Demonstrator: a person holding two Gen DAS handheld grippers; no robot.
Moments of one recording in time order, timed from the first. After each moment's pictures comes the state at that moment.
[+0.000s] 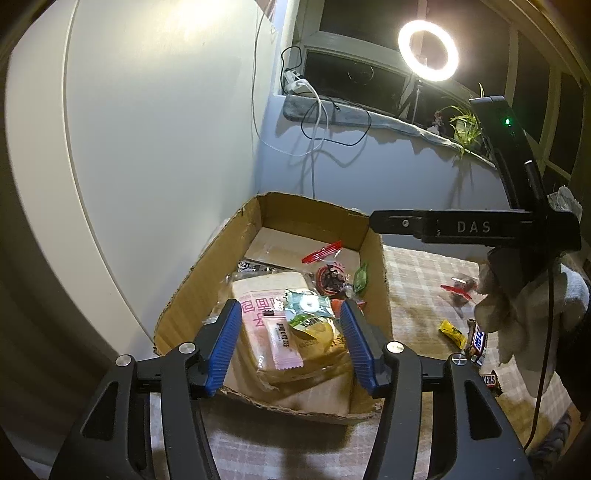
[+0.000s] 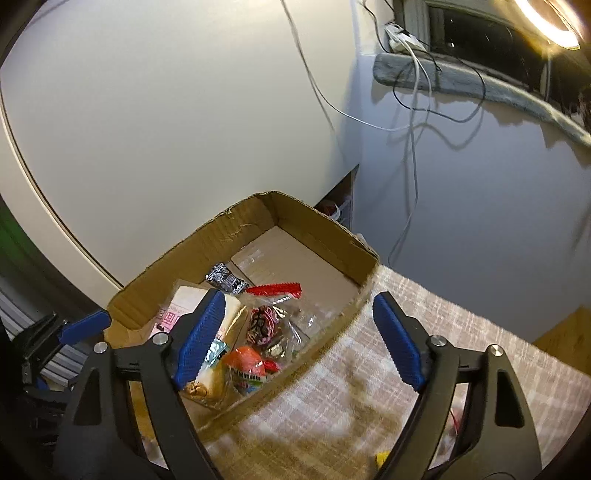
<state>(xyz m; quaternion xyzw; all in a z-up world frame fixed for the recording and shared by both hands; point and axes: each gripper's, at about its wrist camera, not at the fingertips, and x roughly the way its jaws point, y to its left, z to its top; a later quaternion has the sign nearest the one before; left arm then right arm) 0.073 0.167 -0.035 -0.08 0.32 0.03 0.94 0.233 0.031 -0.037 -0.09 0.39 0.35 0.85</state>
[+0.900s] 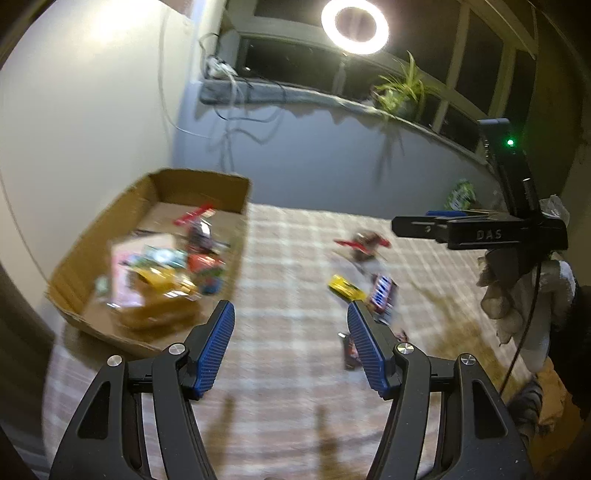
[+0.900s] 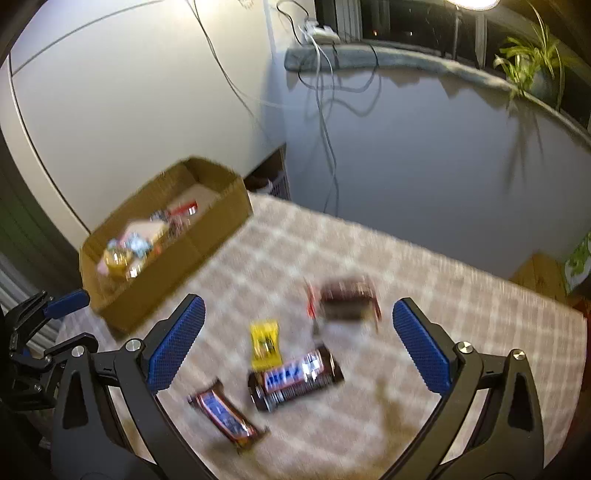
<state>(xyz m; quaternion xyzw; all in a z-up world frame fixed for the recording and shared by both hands) 0.049 0.060 -0.038 -0.07 0.35 -0.08 0.93 0.189 -0.136 -0.038 -0.08 0.41 0.27 0.87</state>
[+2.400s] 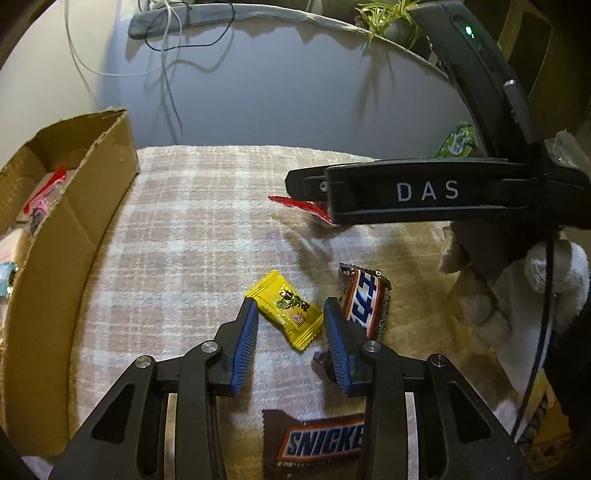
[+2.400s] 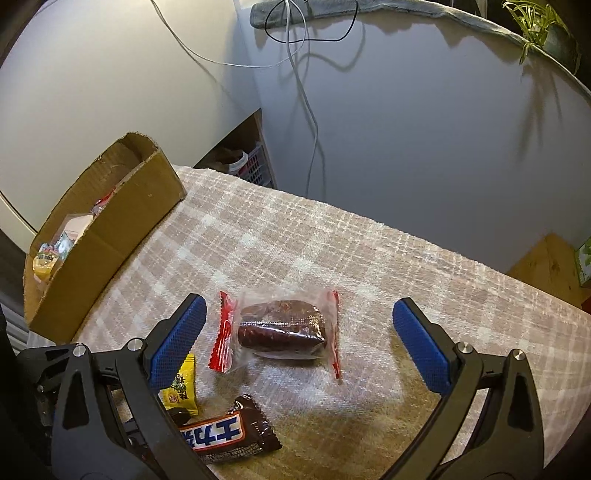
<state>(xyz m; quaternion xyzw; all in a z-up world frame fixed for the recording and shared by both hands) 0.154 -0.025 -0.103 -0.05 0.46 -0.12 0.88 0.275 -0.137 -0.106 -0.07 0.46 0.26 0.84</state>
